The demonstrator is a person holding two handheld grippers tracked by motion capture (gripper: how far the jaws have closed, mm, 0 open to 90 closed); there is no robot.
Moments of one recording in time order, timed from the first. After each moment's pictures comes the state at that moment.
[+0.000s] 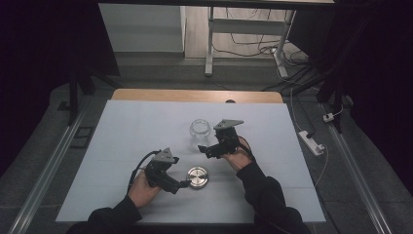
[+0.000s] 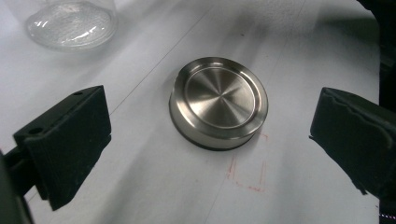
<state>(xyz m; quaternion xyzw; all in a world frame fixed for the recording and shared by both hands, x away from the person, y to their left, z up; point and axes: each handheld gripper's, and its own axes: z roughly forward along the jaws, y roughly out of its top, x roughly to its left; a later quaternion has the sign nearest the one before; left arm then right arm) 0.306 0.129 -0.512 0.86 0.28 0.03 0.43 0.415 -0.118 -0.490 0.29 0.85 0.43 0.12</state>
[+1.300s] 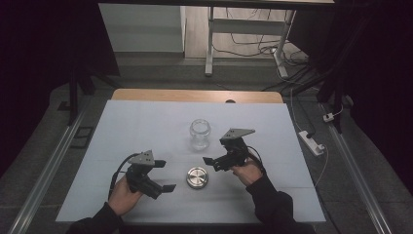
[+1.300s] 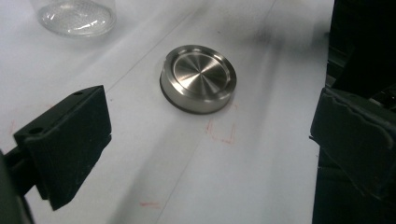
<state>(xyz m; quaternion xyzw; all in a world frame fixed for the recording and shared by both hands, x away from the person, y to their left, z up) 0.282 0.173 -0.499 0.85 0.27 0.01 0.46 0.369 -0.143 -0.470 0.28 0.85 0.45 0.08</state>
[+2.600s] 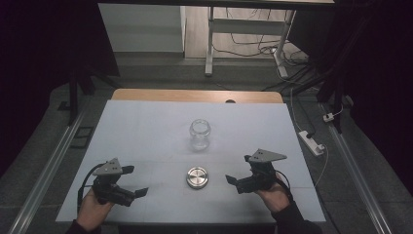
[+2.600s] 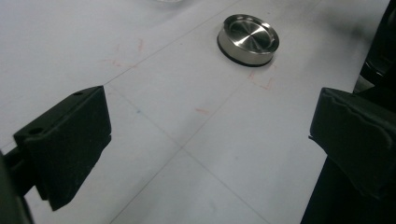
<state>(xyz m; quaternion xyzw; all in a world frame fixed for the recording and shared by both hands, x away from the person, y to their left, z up) 0.237 0.243 -0.498 0.81 0.36 0.07 0.45 0.300 -0.211 -0.466 0.32 0.83 0.45 0.13</state>
